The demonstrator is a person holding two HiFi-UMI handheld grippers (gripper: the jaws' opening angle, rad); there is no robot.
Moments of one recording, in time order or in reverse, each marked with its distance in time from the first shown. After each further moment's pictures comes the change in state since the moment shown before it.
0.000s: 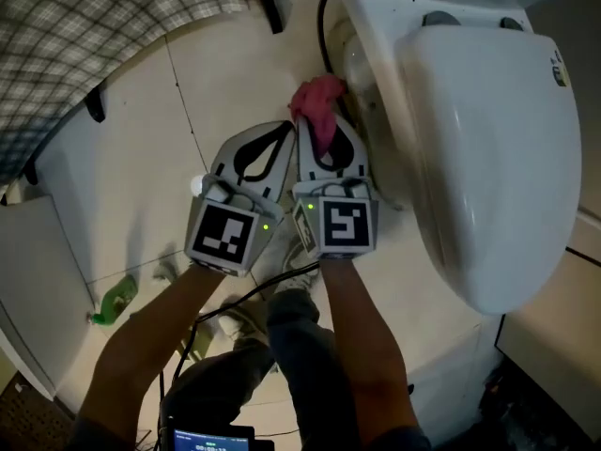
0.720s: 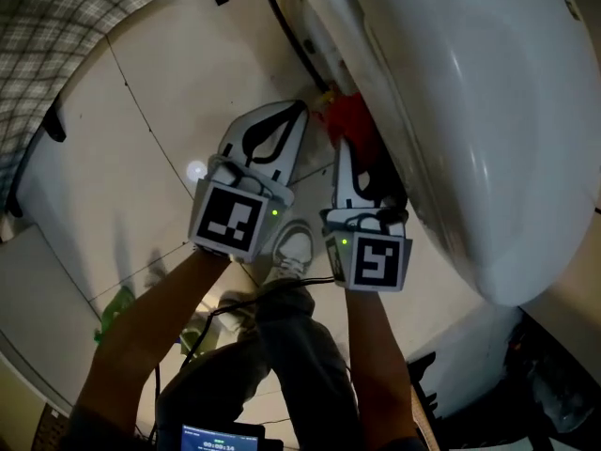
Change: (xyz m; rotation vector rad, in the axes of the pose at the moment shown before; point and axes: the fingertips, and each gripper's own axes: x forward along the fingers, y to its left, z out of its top) left arm 0.069 -0.067 -0.053 -0.001 0.005 -0.191; right arm -0.098 -0.089 -0.047 -0.051 0.074 -0.230
